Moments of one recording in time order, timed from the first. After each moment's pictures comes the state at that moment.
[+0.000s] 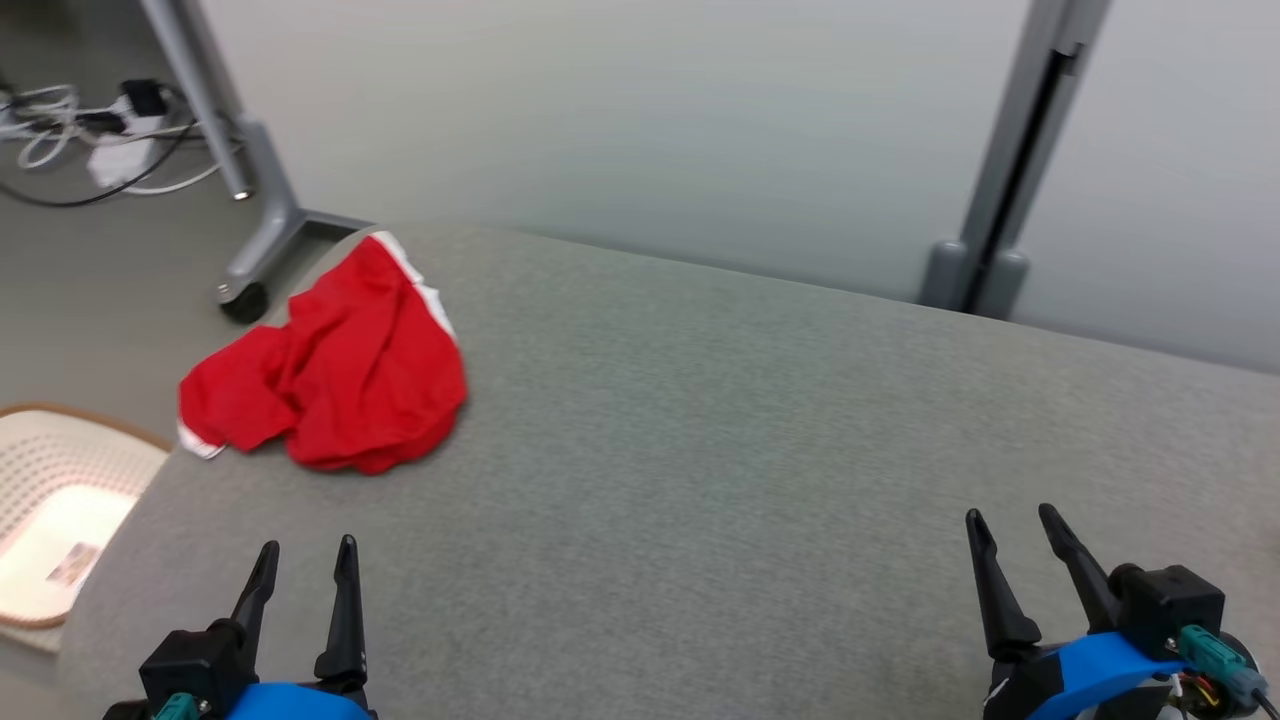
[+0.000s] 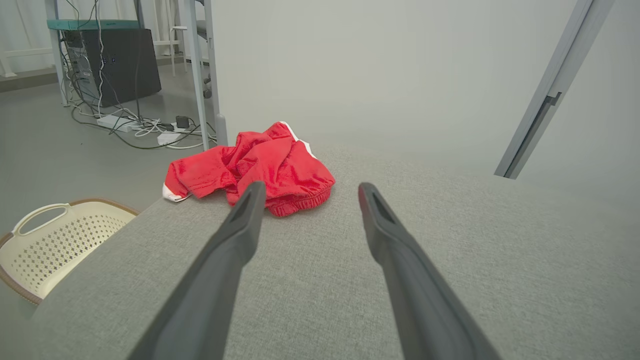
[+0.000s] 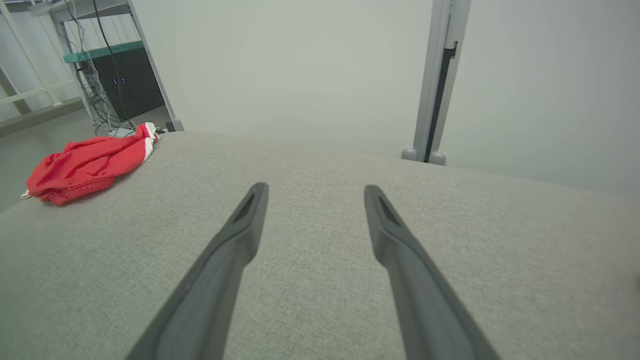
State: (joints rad) left arm 0.02 0.34 -0.31 0.21 -0.52 0.11 -0.24; right arm 0.00 -0.06 -0.03 0.16 0.14 0.13 -0.08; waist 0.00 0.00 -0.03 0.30
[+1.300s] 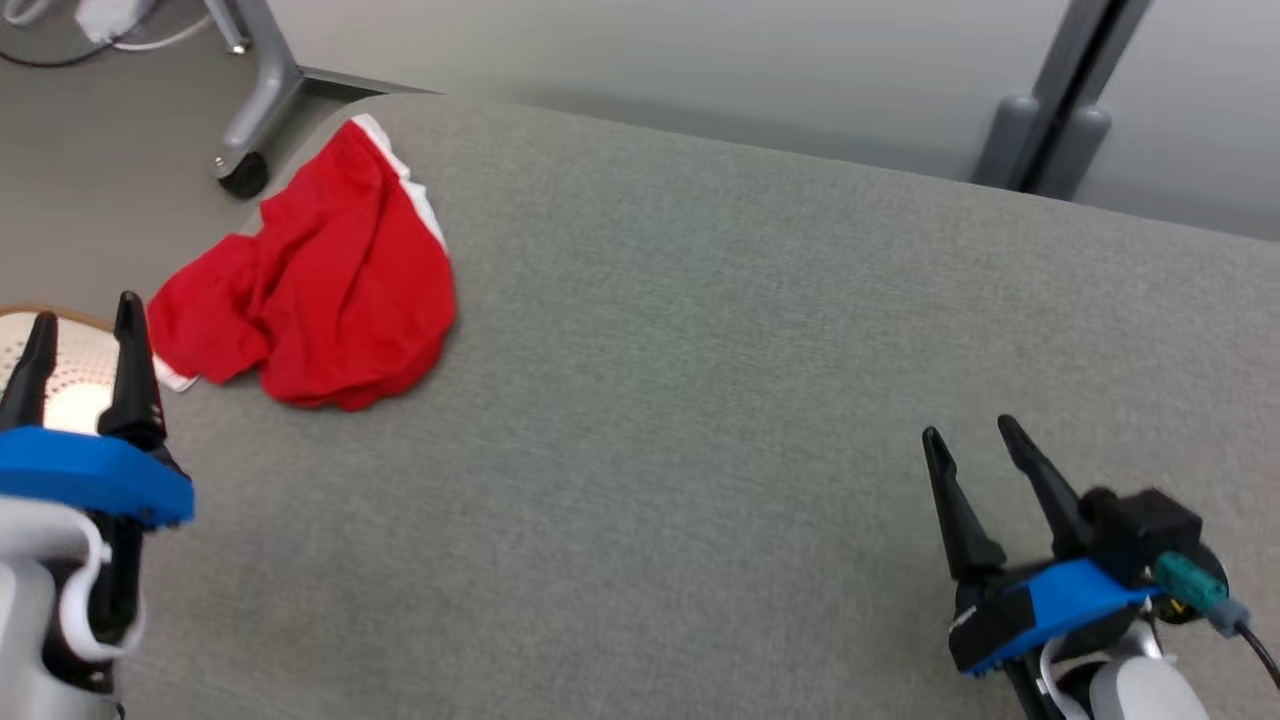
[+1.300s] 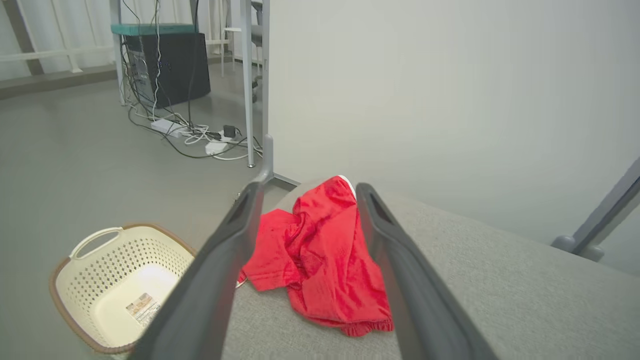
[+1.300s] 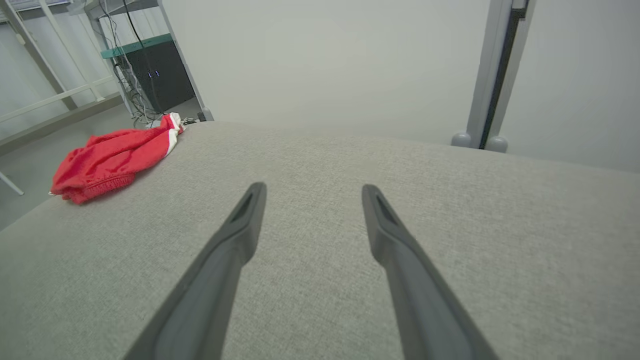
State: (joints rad) left arm -0.27 0.48 -0.14 0.14 -0.67 0.12 -0.02; right arm -0.09 -0.06 0.04 0.11 0.16 0.13 -0.07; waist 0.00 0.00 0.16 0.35
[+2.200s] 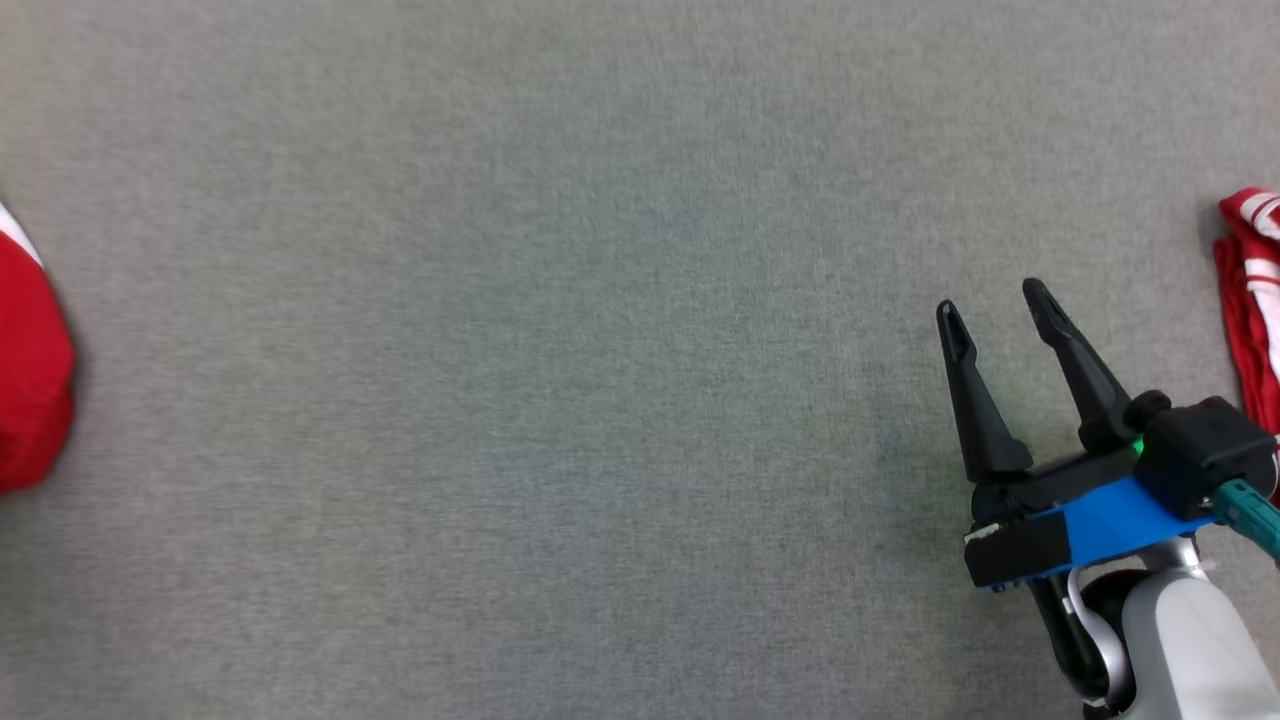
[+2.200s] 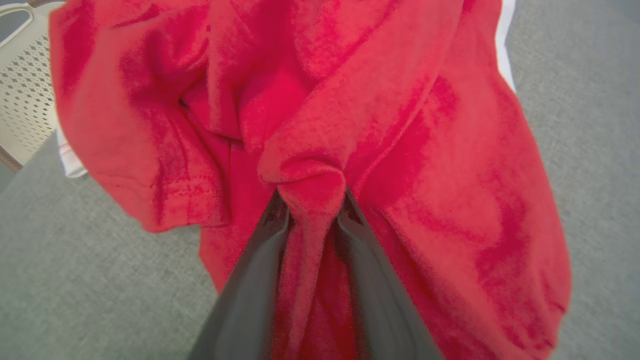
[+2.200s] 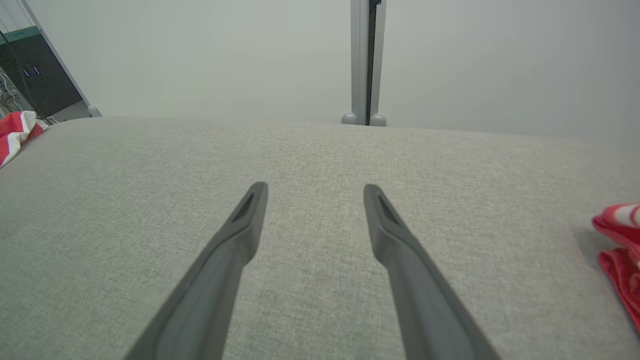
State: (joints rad) left arm -0.46 0.64 -0.02 0.56 -0.89 0.20 0.44; right arm -0.22 -0.11 0.08 -0.06 0.16 0.13 -0.05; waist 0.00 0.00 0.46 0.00
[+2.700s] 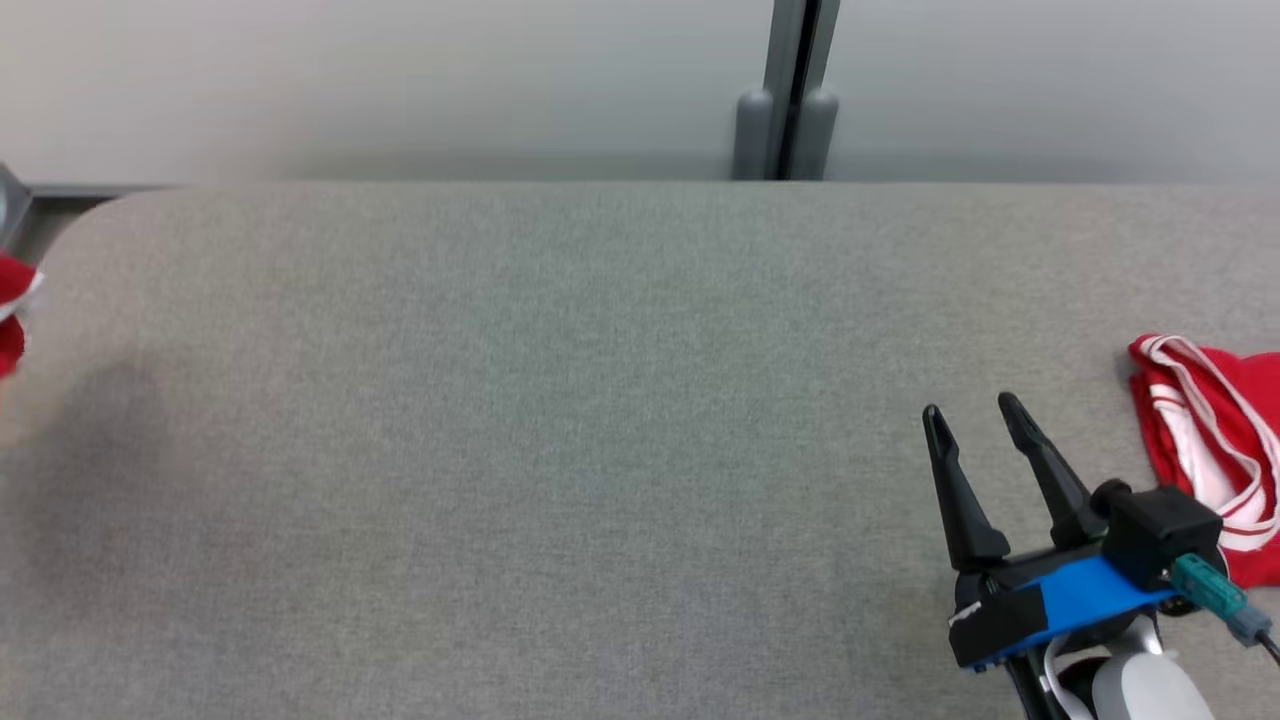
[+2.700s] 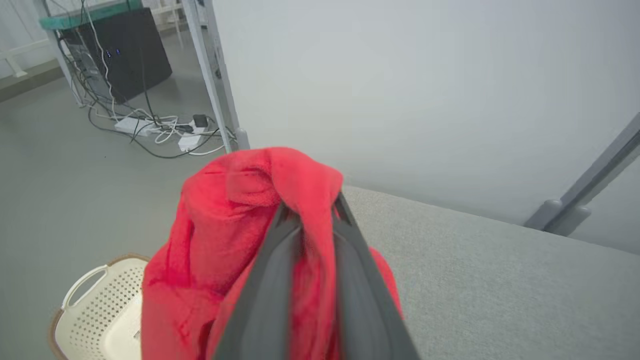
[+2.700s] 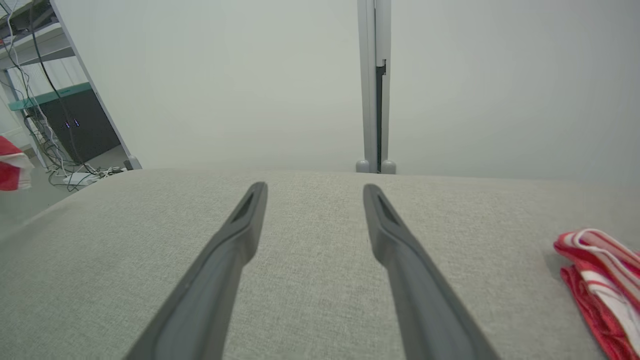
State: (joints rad) left arm -0.48 0.80 -0.08 0.29 -0.77 0.11 0.40; right arm -0.12 -0.07 0.07 0.06 0.20 0.13 -0.10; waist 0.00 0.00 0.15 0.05
